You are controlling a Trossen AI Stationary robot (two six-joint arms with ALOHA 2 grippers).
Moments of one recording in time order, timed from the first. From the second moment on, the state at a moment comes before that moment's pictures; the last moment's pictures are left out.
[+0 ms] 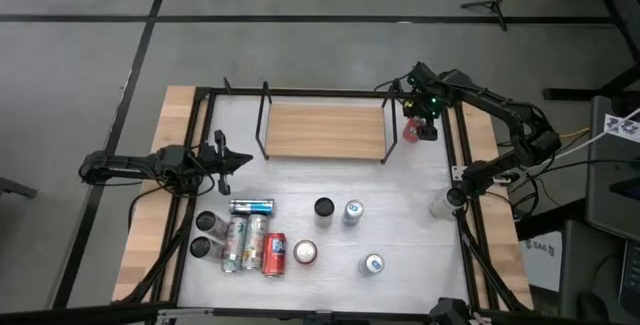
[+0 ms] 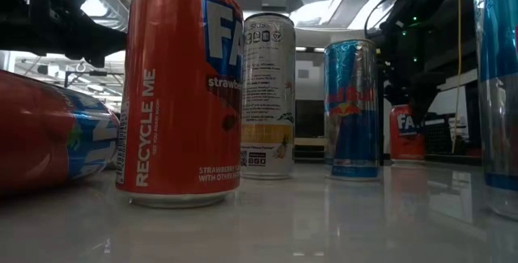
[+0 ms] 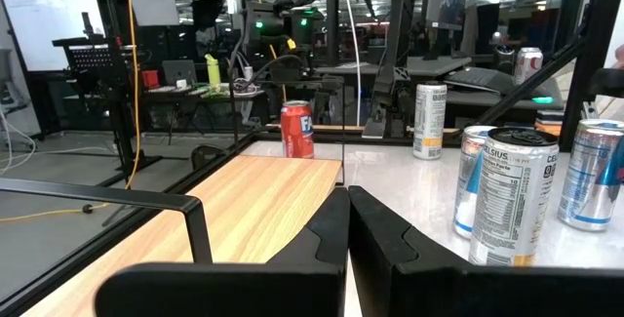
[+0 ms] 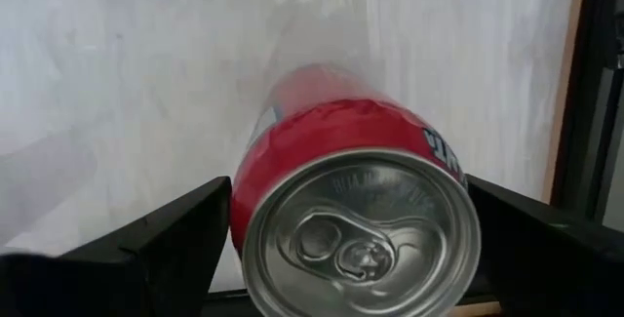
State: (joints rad) left arm -0.04 0.01 0.01 0.05 -0.28 0.03; right arm -0.91 1.45 1.03 -1.04 -0.02 -0.84
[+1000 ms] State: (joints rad) left arm -0.04 0.01 0.01 0.05 -0.28 0.03; right arm -0.91 1.45 1.04 -1.05 -0.04 -0.83
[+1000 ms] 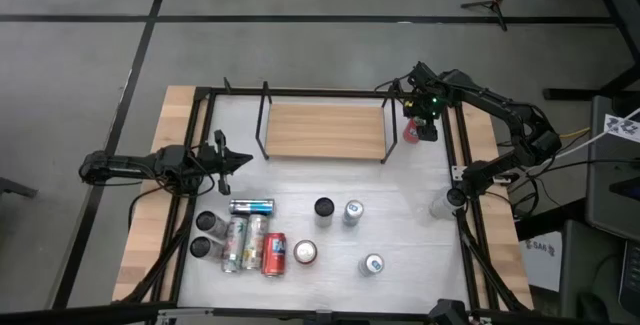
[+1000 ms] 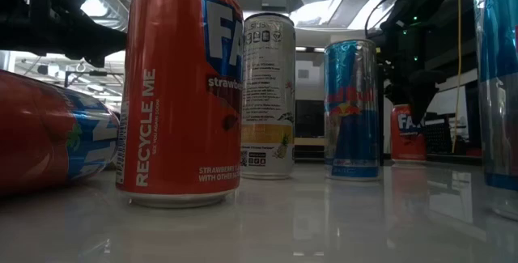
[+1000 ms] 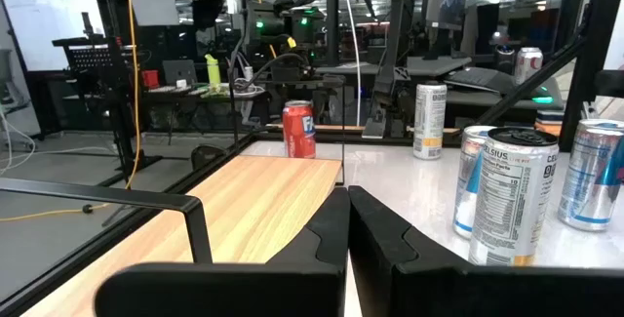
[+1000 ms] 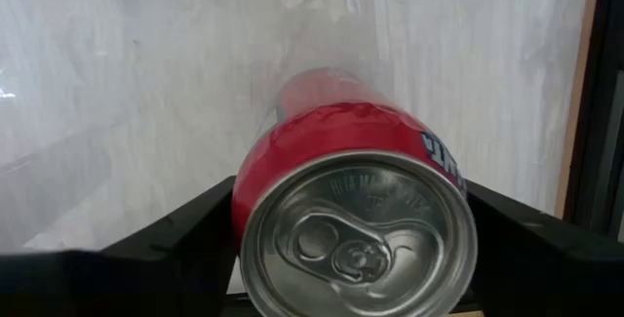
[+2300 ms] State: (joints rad) left arm -0.04 0.01 0.01 0.05 -0.28 0.03; right arm -0.91 1.45 1.59 -1.40 0.10 -0.72
